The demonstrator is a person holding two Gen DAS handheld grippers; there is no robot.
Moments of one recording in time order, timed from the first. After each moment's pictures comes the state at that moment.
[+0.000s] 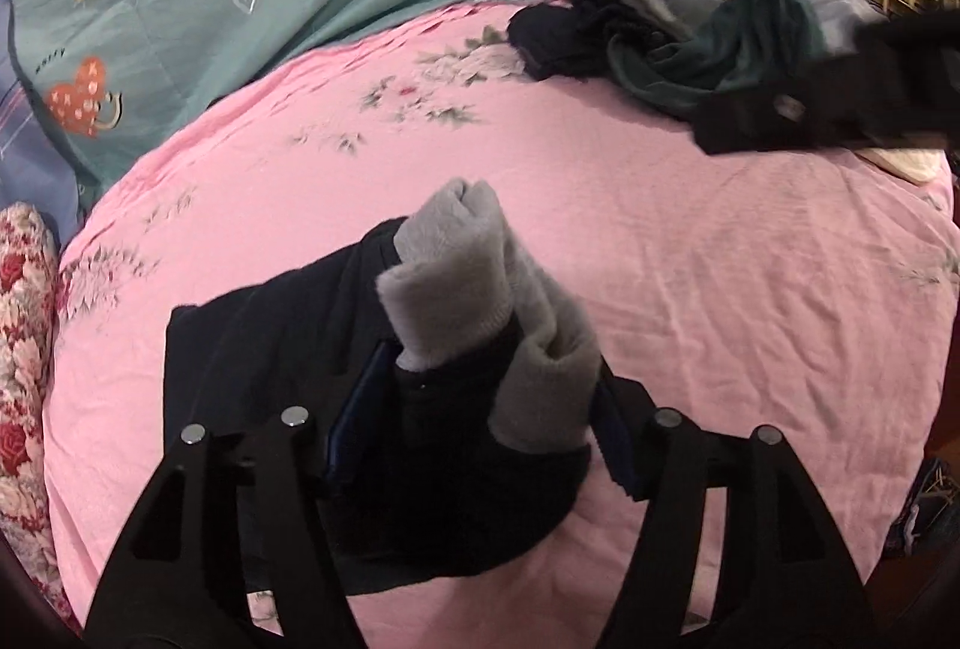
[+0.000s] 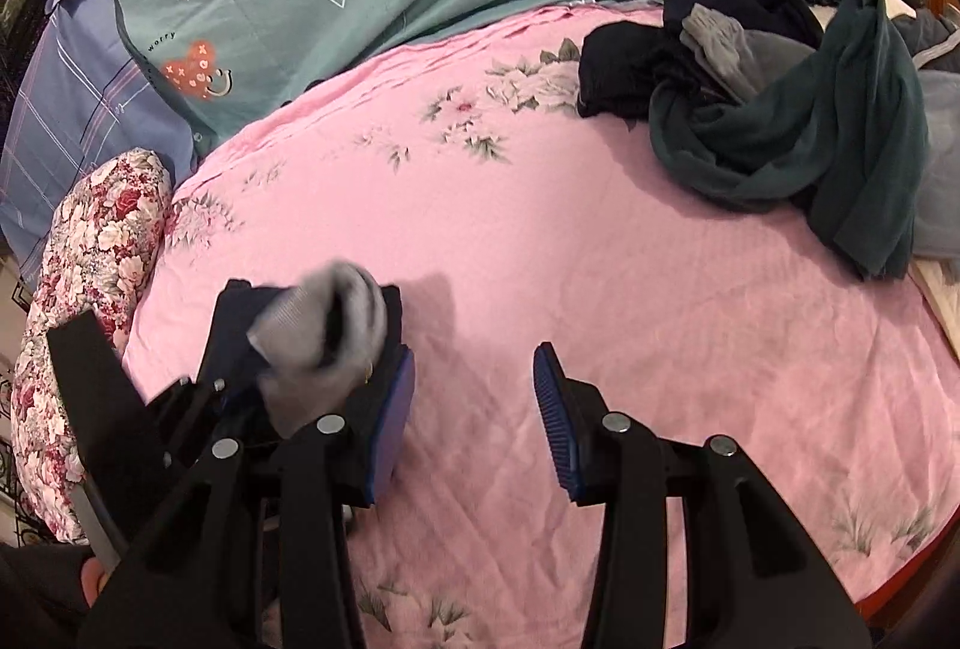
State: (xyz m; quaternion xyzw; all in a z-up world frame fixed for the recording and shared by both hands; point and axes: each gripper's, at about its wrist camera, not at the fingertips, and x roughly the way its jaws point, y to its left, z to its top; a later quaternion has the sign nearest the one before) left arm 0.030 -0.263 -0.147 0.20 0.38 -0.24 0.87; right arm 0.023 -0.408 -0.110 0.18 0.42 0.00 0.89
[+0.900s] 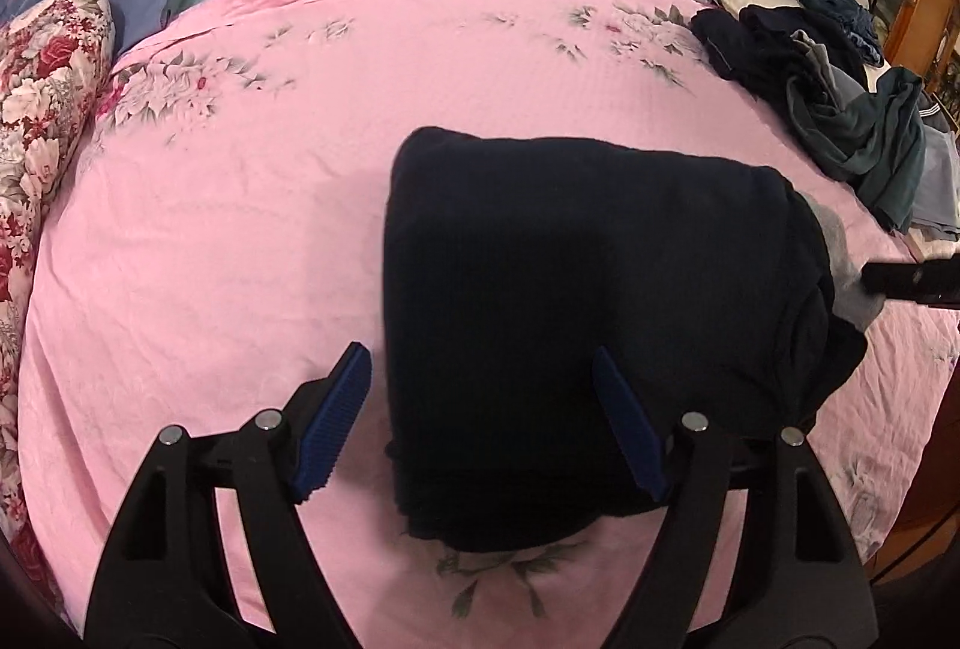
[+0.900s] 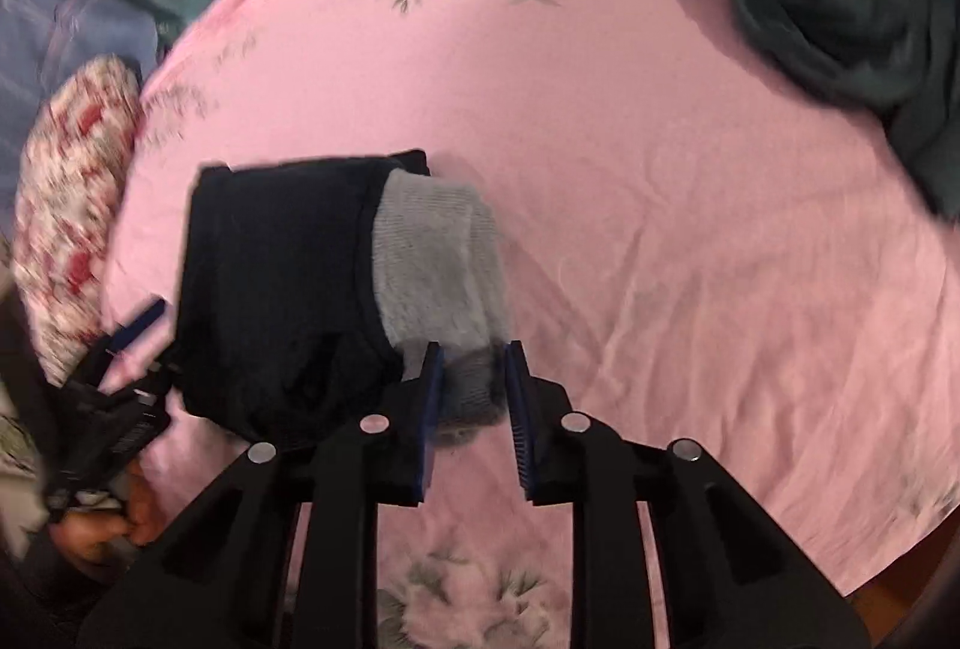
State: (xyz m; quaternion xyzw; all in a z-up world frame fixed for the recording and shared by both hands) left arm 0.098 -0.099 -0.154 0.06 0.48 -0.16 0.86; right arm 0.059 -0.374 -0.151 0.24 0.56 0.03 0.79
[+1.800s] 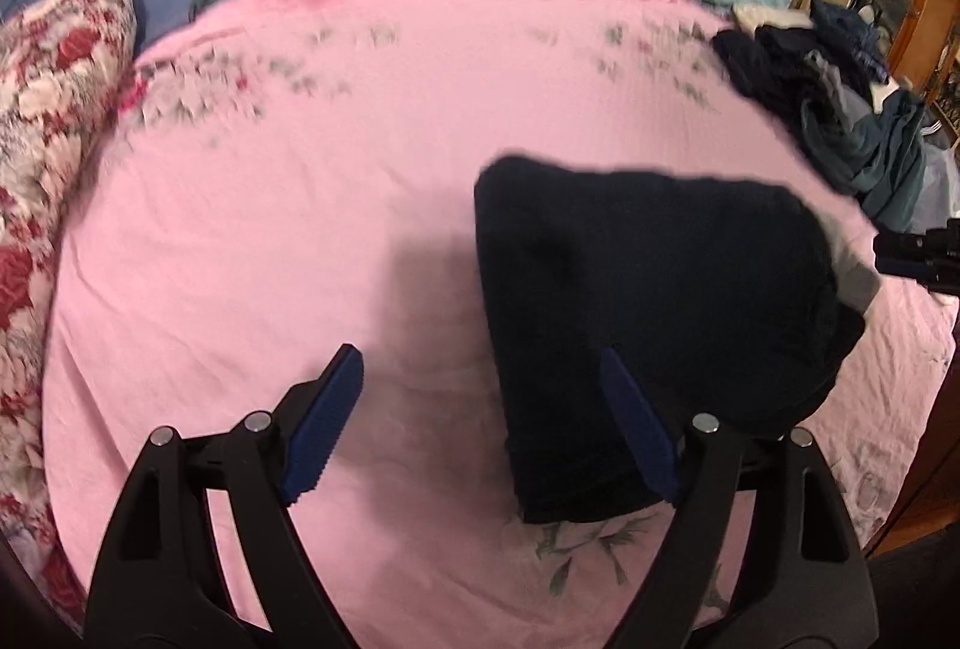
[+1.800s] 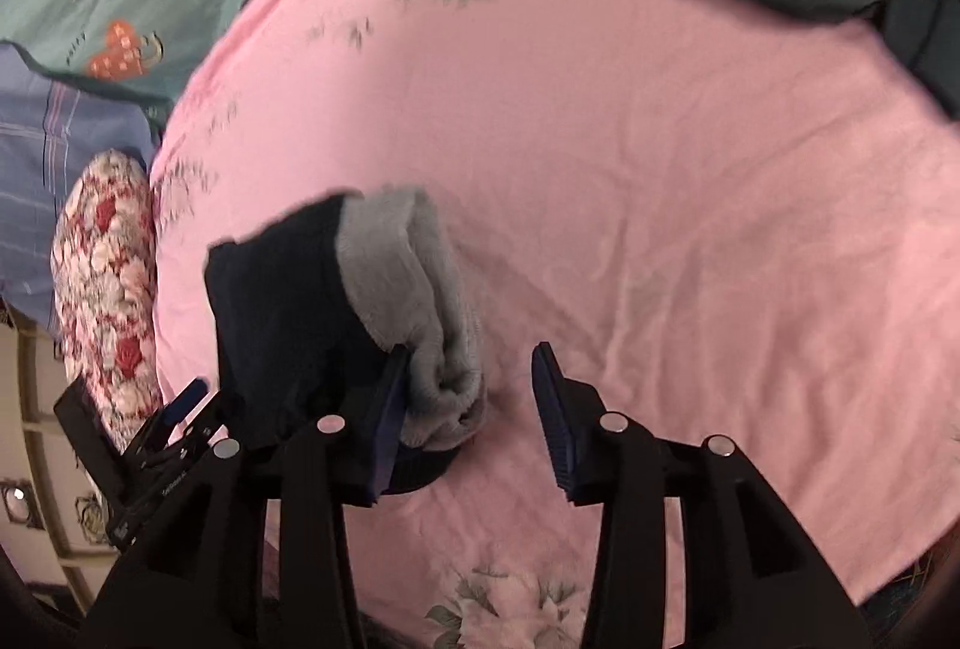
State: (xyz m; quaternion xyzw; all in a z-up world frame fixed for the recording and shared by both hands) left arm 0.112 -0.059 -0.135 0.06 0.48 -0.16 0.86; right arm 0.071 -0.388 -0.142 0.29 0.54 0.00 0.79
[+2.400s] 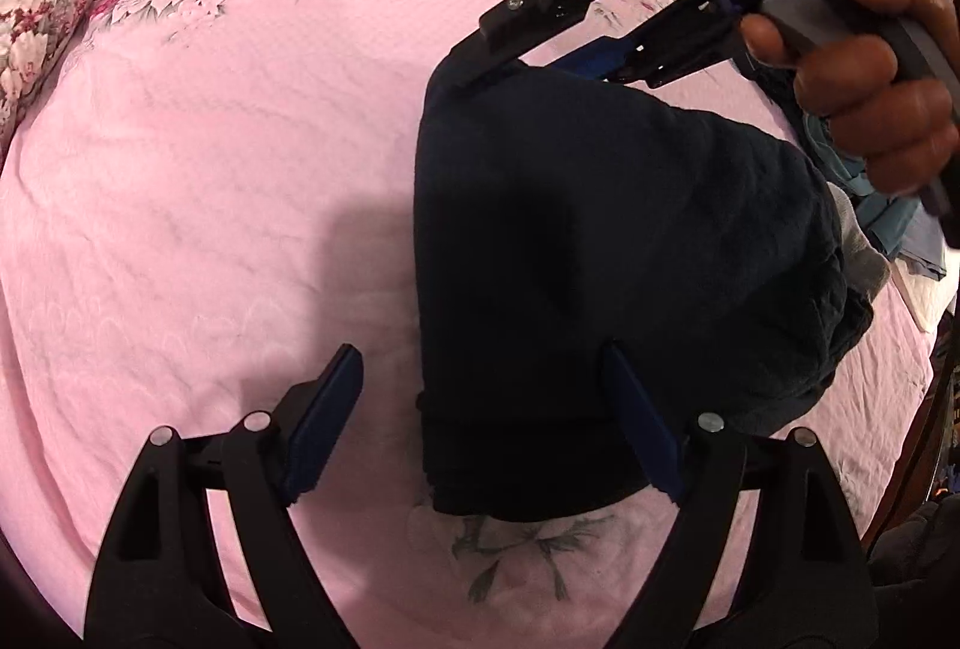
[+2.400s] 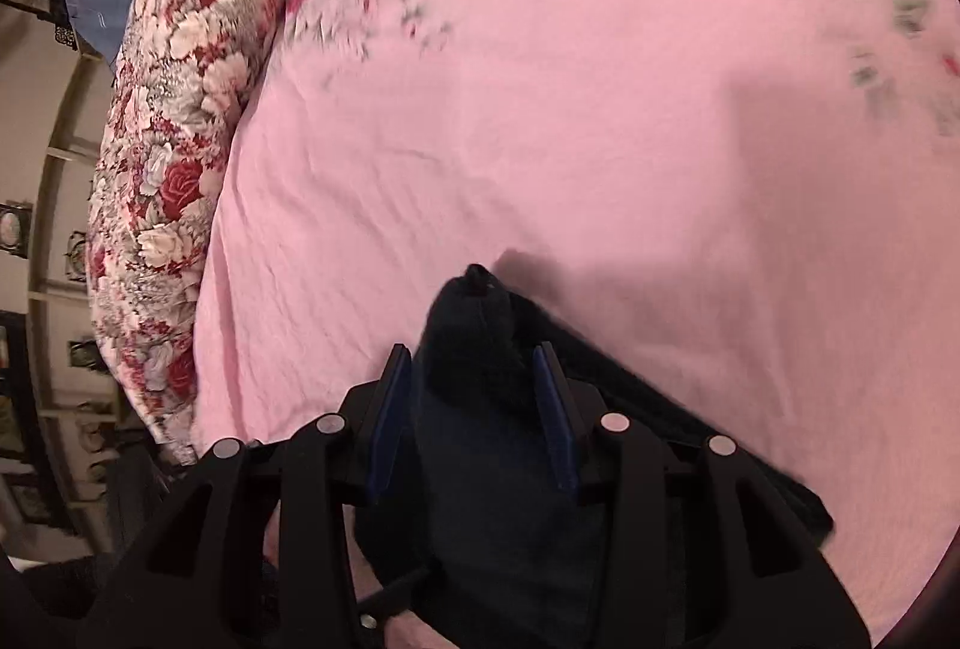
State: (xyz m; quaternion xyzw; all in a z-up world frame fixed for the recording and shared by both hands) left arm 0.100 -0.073 -0.190 -0.01 0.54 -0.16 0.83; right arm 0.281 -0.170 -0.193 0.12 0.68 0.30 0.66
